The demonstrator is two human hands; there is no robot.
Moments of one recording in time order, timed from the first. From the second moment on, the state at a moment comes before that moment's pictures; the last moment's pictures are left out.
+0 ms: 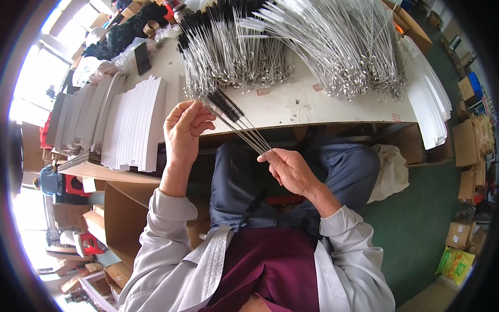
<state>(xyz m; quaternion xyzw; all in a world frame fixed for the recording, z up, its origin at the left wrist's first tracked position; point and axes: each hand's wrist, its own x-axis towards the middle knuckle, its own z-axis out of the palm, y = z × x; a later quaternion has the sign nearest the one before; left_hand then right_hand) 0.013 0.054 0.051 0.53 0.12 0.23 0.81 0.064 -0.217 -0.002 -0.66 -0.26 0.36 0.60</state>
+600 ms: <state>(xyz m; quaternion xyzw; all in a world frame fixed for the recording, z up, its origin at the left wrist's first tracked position) -0.030 0.010 0.045 0.82 0.16 0.24 0.50 0.060 -0.227 -0.014 -0.72 -0.27 0.29 0.58</state>
